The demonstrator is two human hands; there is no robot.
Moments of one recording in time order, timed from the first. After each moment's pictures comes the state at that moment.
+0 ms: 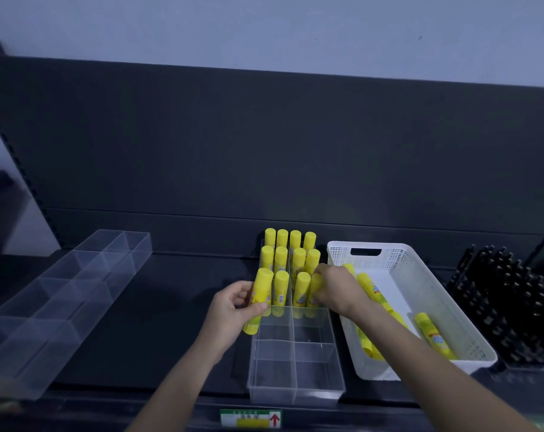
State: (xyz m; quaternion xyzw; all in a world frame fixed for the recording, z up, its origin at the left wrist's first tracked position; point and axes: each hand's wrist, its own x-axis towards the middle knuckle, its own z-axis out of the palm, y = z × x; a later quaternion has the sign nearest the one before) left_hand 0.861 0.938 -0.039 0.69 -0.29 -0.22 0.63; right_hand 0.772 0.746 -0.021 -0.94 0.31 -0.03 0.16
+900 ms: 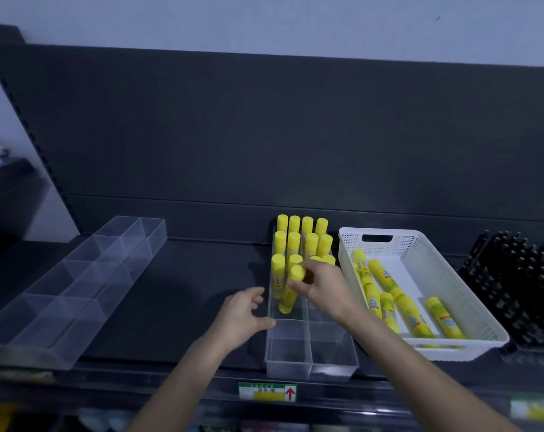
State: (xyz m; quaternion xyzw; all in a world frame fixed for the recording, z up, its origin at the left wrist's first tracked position) left_hand 0.864 0.956 -0.059 0.82 -0.34 -0.22 0.40; right_hand 0.768 0.816 -0.013 -0.91 0.22 -0.16 0.31
